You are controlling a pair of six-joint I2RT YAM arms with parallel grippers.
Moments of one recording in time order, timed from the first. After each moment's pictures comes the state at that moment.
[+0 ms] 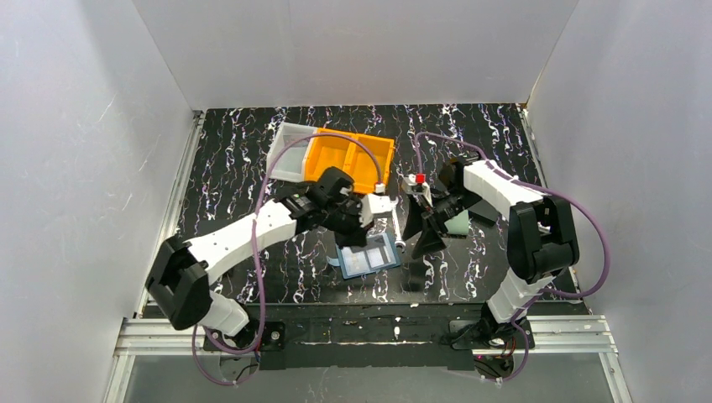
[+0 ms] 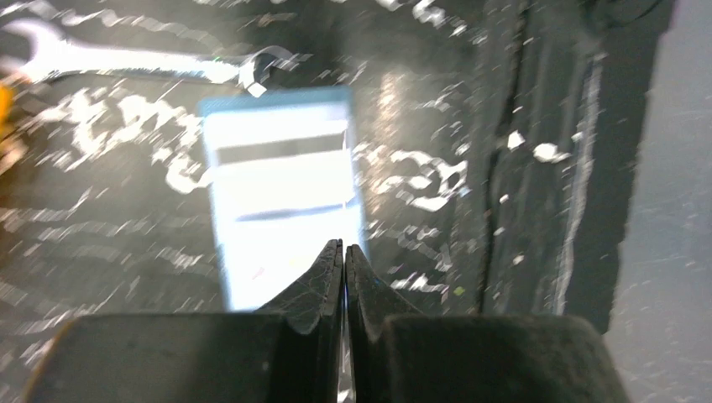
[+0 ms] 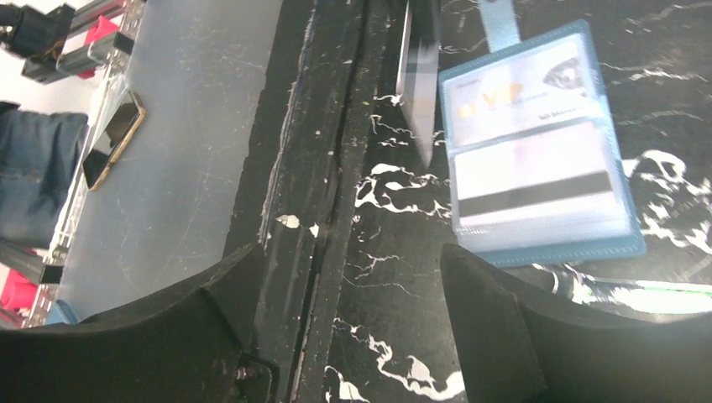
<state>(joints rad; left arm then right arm) -0.83 1.48 1.10 -0.53 0.56 0.36 0.35 1.71 1.21 -1.45 -1.19 -1.41</state>
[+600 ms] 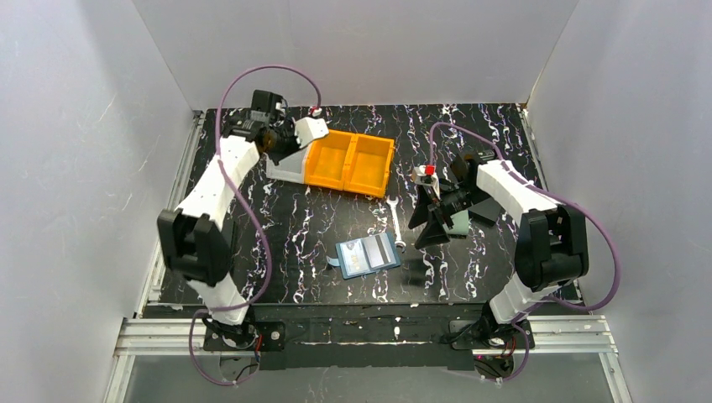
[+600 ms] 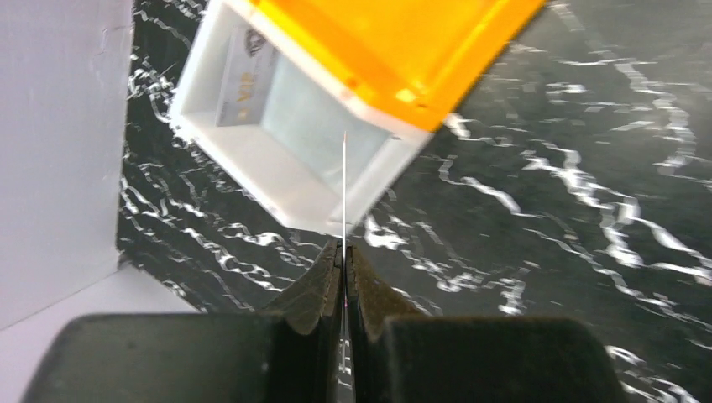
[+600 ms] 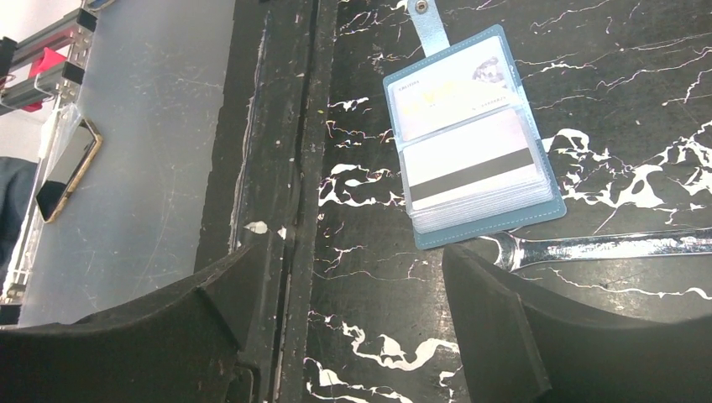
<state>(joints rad) -0.27 1.63 1.57 -0.85 0.20 0.95 0.25 1.63 1.21 -1.34 -1.18 -1.28</state>
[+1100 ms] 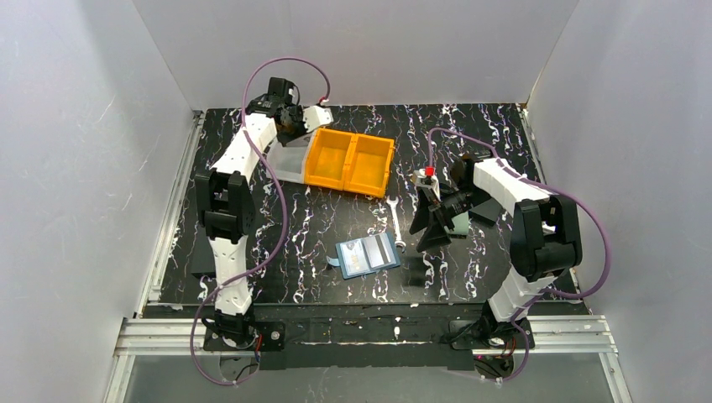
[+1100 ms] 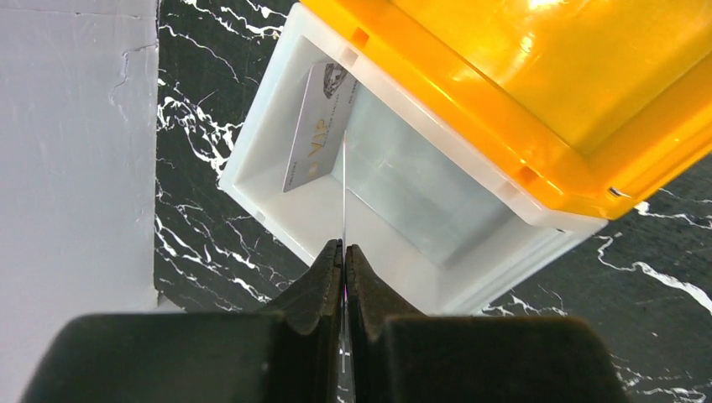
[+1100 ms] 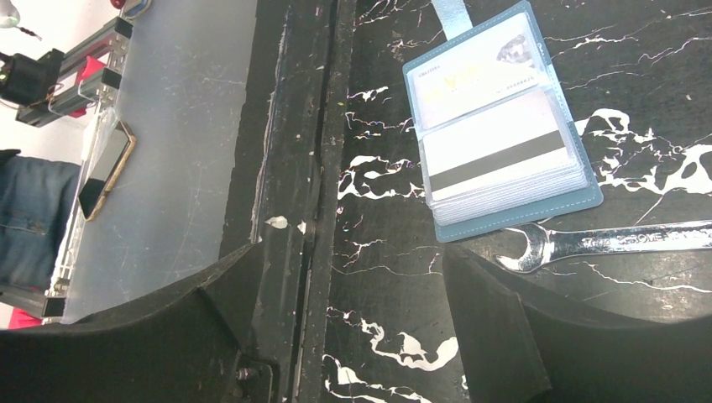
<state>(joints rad) -0.22 2.13 2.00 -0.83 0.10 1.07 0.24 1.71 1.21 -1.43 -1.19 -1.36</state>
